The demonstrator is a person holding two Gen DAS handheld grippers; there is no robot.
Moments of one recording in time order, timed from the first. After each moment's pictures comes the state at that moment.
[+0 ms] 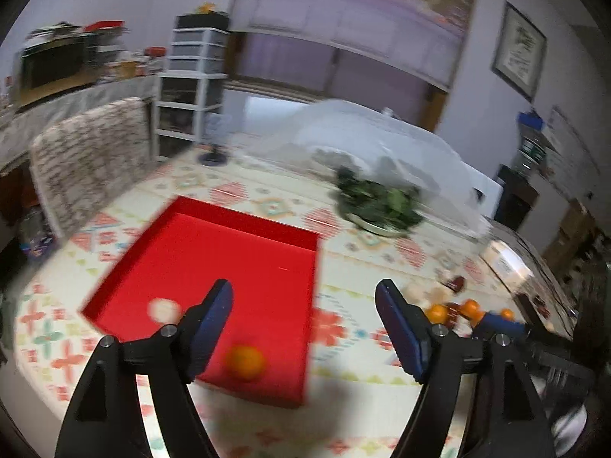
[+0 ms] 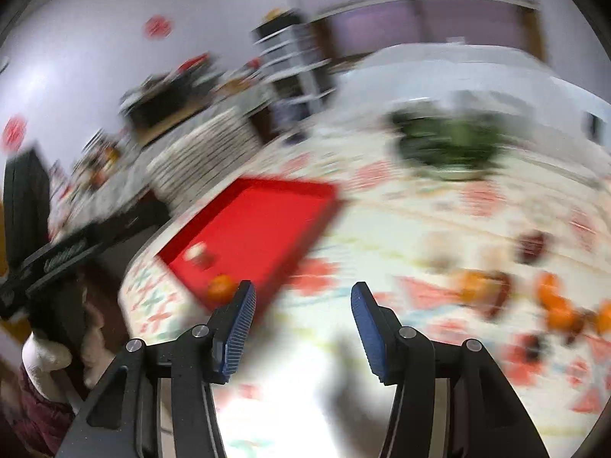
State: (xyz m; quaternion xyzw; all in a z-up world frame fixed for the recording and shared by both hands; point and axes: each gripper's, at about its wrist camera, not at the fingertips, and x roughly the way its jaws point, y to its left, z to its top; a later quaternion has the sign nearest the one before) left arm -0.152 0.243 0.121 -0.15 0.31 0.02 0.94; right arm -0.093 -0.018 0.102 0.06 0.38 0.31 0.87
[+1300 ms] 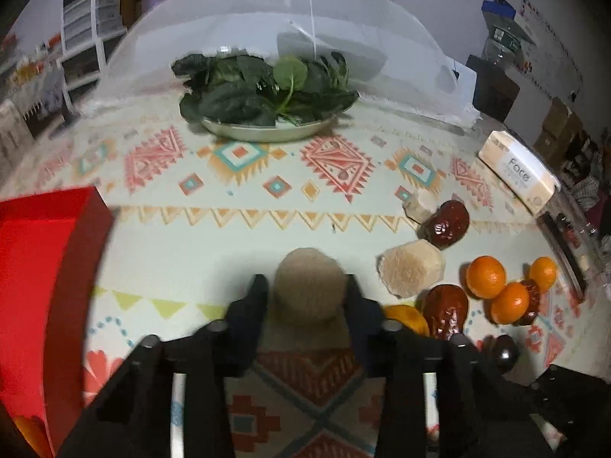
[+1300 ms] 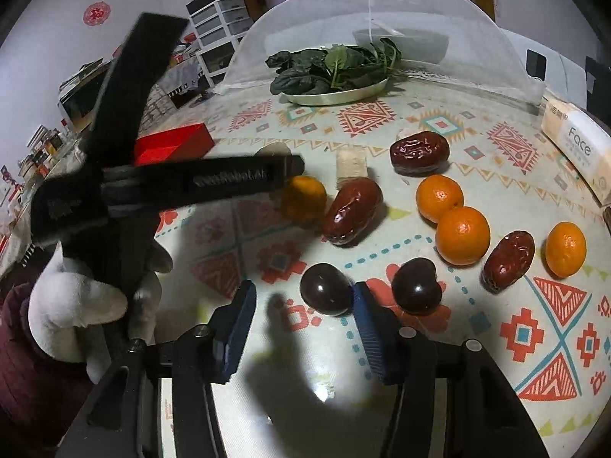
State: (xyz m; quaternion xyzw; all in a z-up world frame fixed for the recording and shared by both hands) left arm 0.014 0.086 0.010 -0.04 0.44 -0.06 0.89; right arm -0.059 -0.060 0.018 0.01 0.45 0.26 0.85
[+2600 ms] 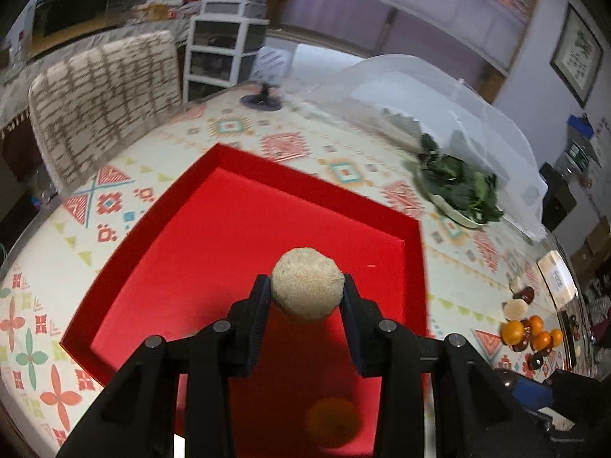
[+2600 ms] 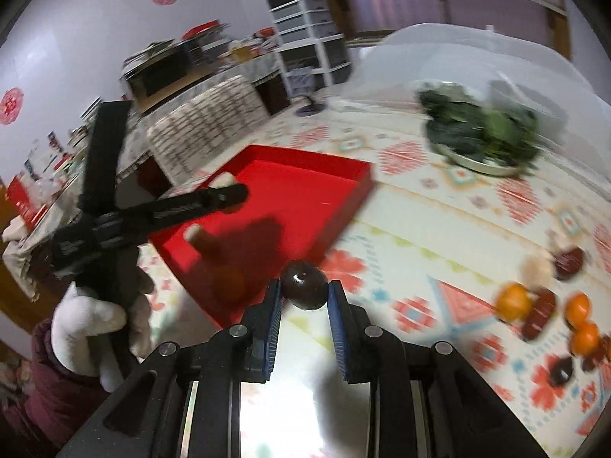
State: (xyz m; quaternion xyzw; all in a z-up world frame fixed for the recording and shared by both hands) left arm -0.085 0.335 0.052 -0.19 0.39 0.09 0.90; right arm -0.080 0.115 0.081 -0.02 0.43 0.38 0.82
